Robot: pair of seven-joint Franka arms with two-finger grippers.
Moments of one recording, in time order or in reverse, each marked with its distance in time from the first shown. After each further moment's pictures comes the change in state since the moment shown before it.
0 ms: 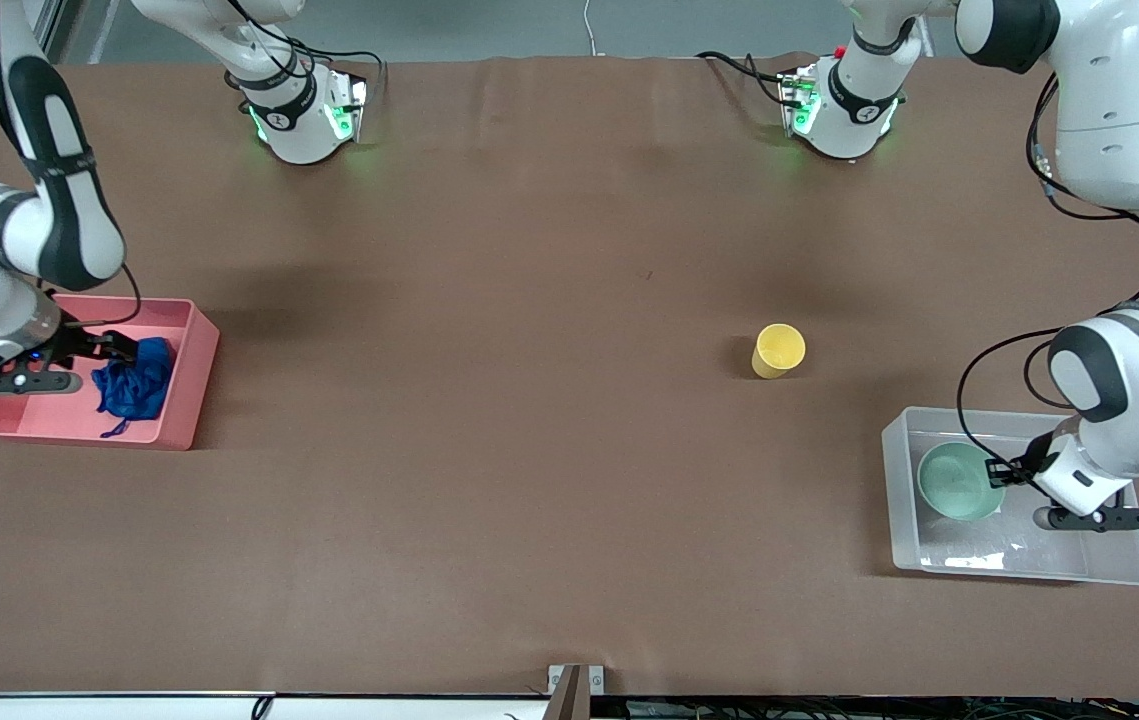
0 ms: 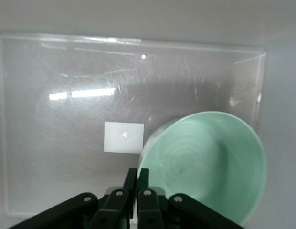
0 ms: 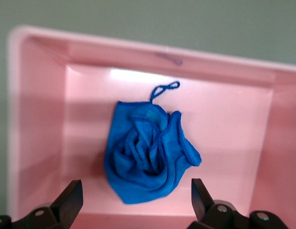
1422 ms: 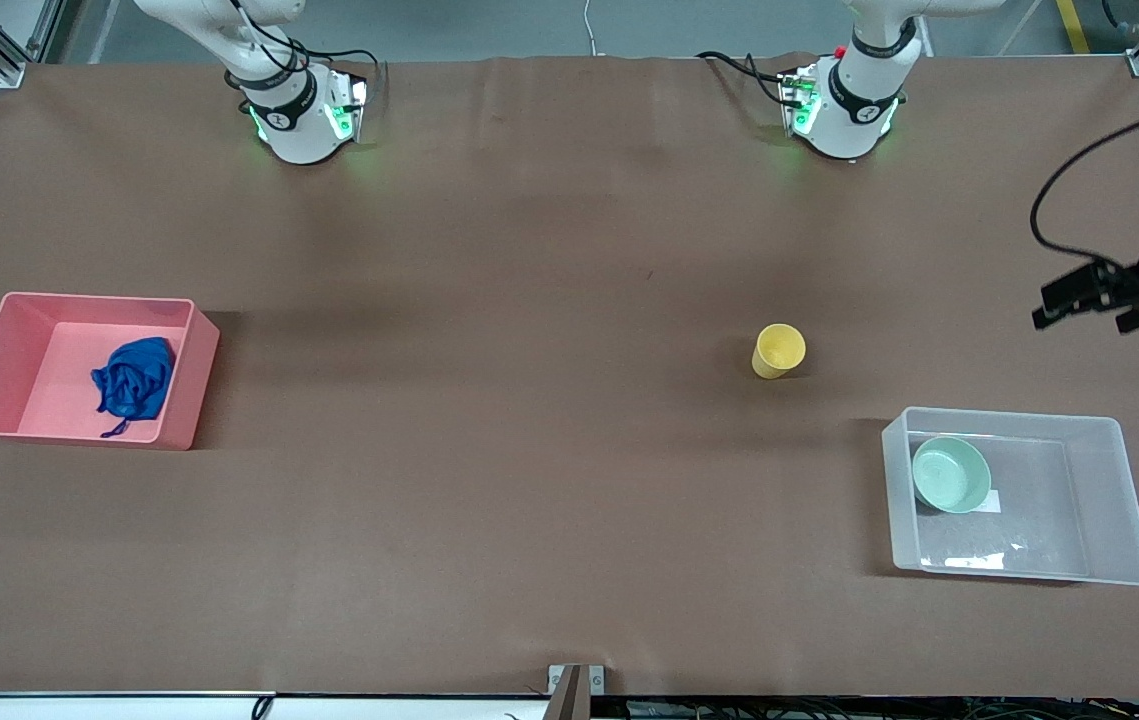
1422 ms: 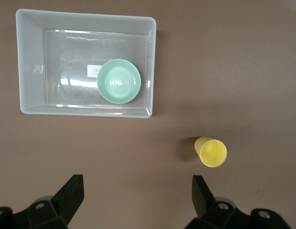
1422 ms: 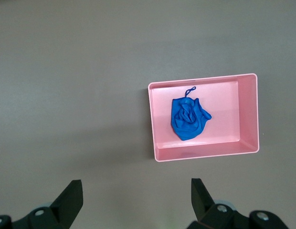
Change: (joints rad) left arm -0.023 -0.703 -0.165 -0.069 0.182 -0.603 -0.270; right arm -0.061 -0.210 0.239 0.690 0.057 -0.880 0.299
